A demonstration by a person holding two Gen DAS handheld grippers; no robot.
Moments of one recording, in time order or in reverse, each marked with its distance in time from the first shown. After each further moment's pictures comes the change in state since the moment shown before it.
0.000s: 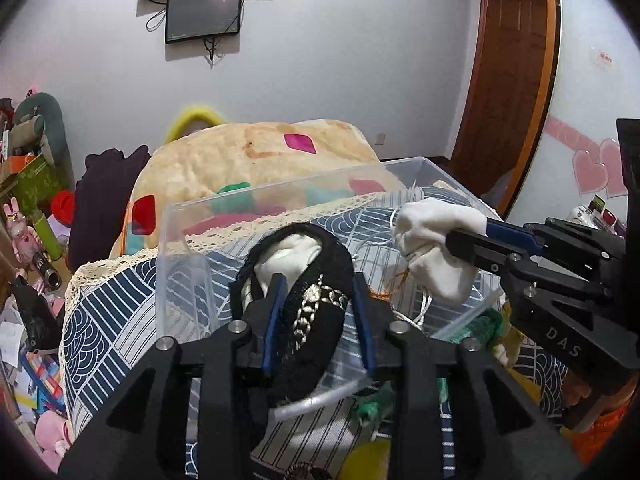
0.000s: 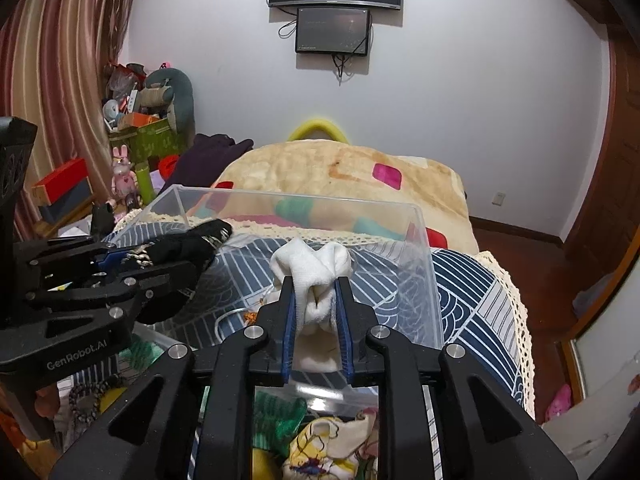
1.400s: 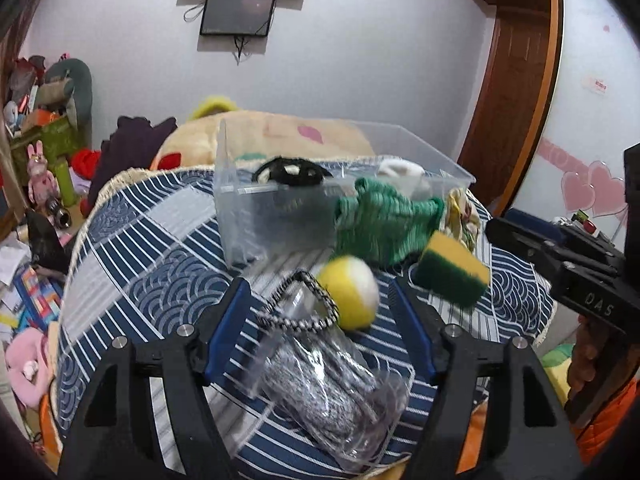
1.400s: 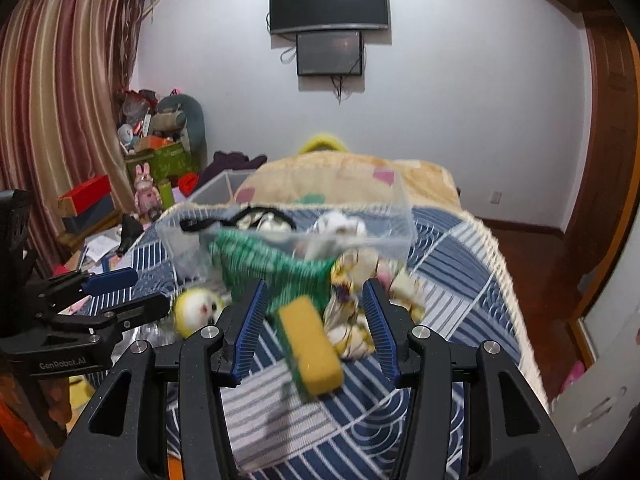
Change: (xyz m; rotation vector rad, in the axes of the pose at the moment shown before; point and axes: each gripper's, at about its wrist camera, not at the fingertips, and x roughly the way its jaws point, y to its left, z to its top) left arm -0.087 -0.010 -0.110 -0.121 -0.054 -0.013; right arm -0.064 0.016 -0.062 0.065 -0.071 0.032
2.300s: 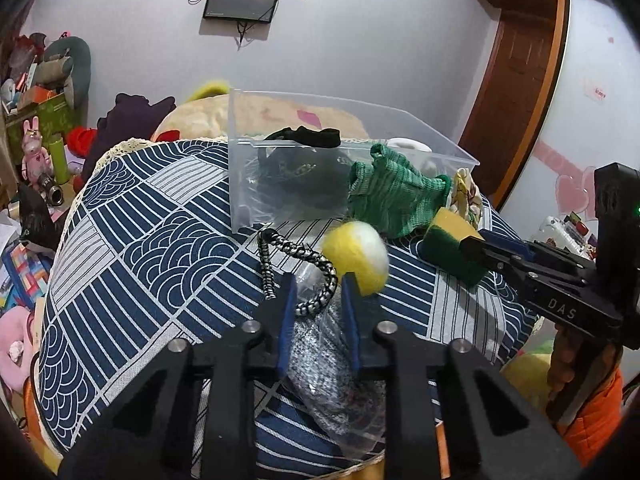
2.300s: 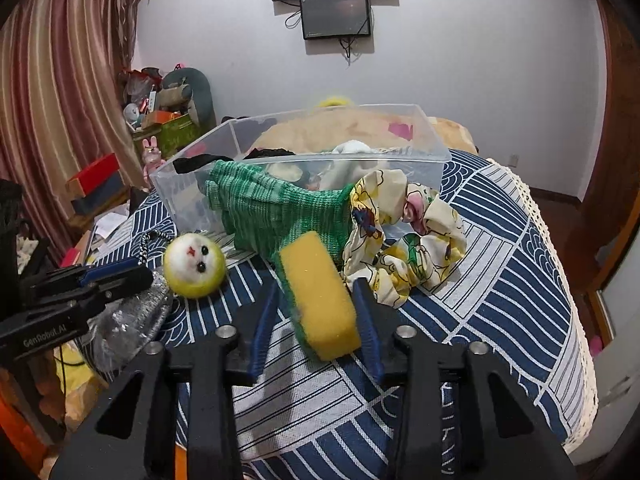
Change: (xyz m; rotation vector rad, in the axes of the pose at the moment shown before) left arm 0.002 0.020 -0.020 -0.046 0.025 -0.035; right arm 0.021 0.003 -0.022 0.022 0.109 0.056
